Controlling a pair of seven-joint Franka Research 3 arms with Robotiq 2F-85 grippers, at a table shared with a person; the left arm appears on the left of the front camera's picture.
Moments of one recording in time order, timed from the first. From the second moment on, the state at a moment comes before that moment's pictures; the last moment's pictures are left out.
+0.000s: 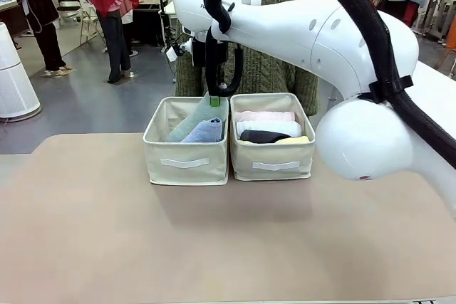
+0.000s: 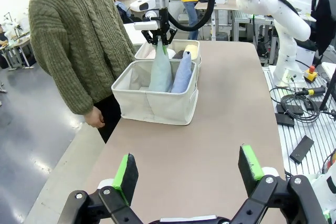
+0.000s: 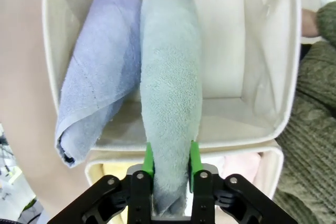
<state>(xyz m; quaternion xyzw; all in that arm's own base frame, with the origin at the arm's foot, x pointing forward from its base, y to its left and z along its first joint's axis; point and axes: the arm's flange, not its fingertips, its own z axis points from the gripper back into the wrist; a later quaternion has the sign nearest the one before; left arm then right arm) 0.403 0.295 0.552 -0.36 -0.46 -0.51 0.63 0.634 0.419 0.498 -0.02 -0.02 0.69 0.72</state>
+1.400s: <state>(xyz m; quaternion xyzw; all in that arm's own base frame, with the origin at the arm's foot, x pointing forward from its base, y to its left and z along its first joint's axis) 0.403 0.295 0.551 -0.36 -0.46 -0.51 0.63 0.518 0.347 0.616 -0.16 0.19 0.50 0.83</state>
